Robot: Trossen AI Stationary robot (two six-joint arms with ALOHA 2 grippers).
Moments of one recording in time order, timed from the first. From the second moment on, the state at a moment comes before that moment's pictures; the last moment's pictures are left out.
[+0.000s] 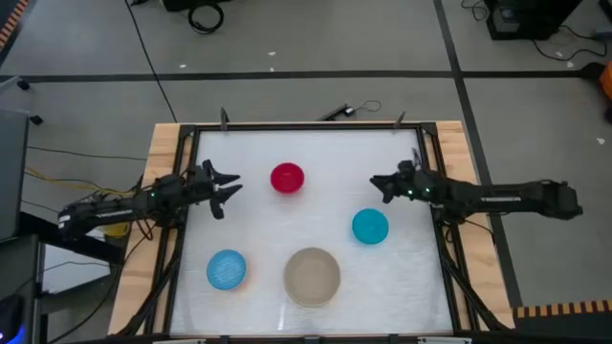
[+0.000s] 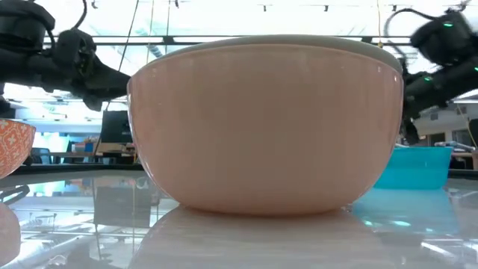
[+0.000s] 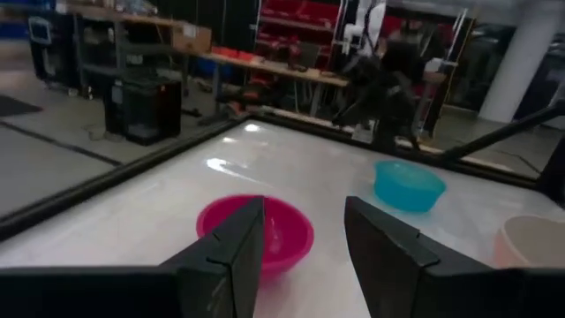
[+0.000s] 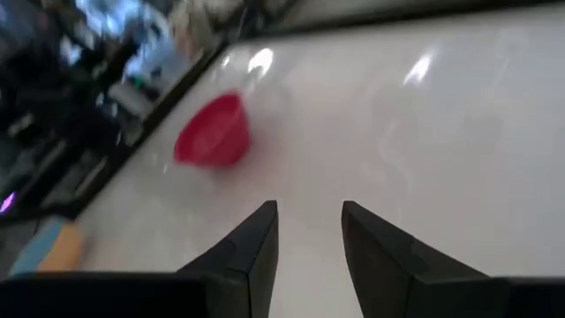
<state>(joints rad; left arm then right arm) 0.21 0.15 0.01 0.12 -0.12 -0.17 -0.24 0.68 0.11 0.18 0.21 0.75</state>
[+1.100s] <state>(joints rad) -0.48 0.94 0.55 -0.68 -0.01 -0.83 -0.29 1.51 0.79 -0.10 -0.03 0.31</state>
